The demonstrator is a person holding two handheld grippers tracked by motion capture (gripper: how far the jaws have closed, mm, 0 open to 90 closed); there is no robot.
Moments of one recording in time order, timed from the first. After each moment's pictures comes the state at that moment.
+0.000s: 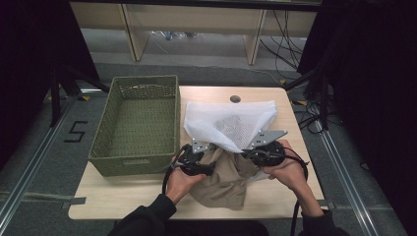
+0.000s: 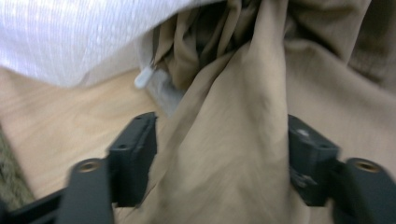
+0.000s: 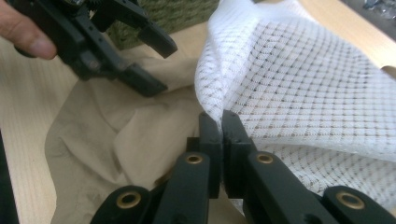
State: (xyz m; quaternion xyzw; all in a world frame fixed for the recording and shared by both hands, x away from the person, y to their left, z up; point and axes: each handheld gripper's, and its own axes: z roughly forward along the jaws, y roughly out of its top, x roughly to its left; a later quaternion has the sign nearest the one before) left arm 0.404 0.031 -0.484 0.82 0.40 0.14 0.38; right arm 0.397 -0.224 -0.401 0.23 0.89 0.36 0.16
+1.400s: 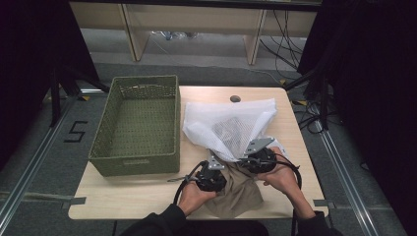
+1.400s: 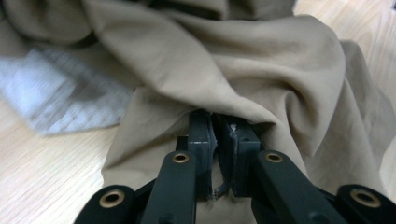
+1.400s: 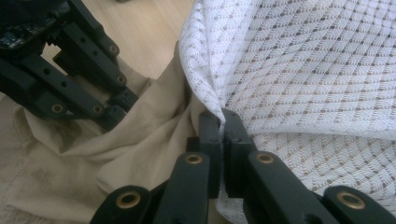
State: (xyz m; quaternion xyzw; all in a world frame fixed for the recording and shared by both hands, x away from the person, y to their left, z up) left arm 0.374 -0.017 -0.510 0.85 0.34 0.05 0.41; right arm 0.400 -0.214 -0.437 0.22 0.91 0.31 0.14
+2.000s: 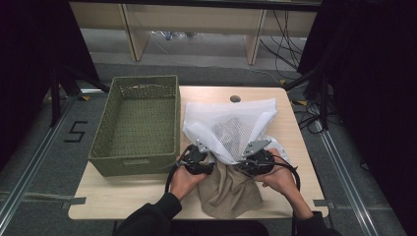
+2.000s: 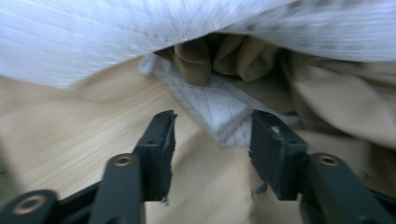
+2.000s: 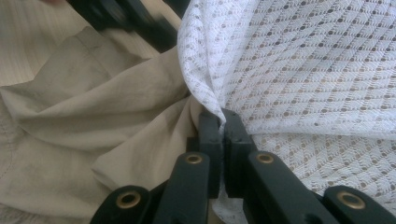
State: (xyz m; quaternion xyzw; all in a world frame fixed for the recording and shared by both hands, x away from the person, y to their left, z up) left arm 0.421 0.007 -0.503 0.83 0.42 0.14 0.34; right arm 0.399 -0.212 -0.444 0.24 0.92 0.30 0.13
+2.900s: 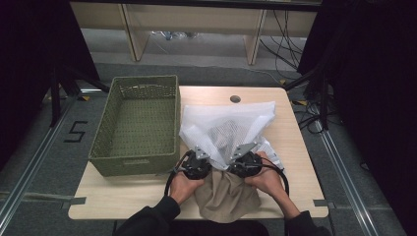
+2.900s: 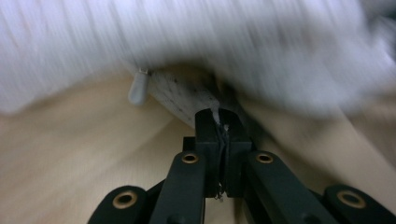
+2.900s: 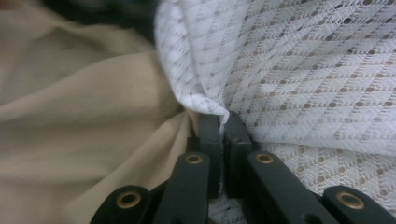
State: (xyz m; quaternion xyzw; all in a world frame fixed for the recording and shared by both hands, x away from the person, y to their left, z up) left arm 0.396 0.027 -0.508 0.84 0.39 0.13 0.36; right arm 0.407 -0.183 -0.469 0.24 0.92 0.28 0.12
